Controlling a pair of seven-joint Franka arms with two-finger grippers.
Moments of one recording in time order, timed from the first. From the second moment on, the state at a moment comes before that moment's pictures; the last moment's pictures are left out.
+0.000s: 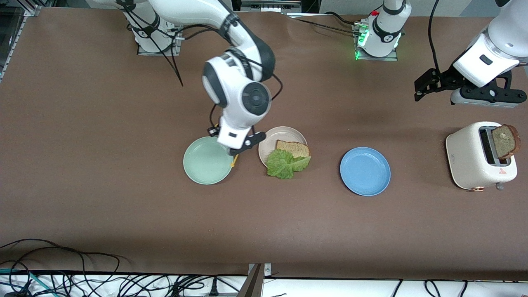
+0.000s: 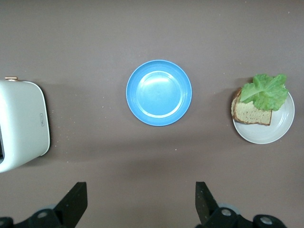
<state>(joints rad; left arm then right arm) -0.04 -0.05 -0.09 -1.68 -0.03 1.61 -0.07 0.83 0.76 -0.28 -1.03 0.02 1.43 0.05</state>
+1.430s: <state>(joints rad) 0.38 0.25 -0.08 -1.62 0.15 1.73 0.11 0.27 0.34 -0.13 -1.89 0.27 2.28 -0.85</state>
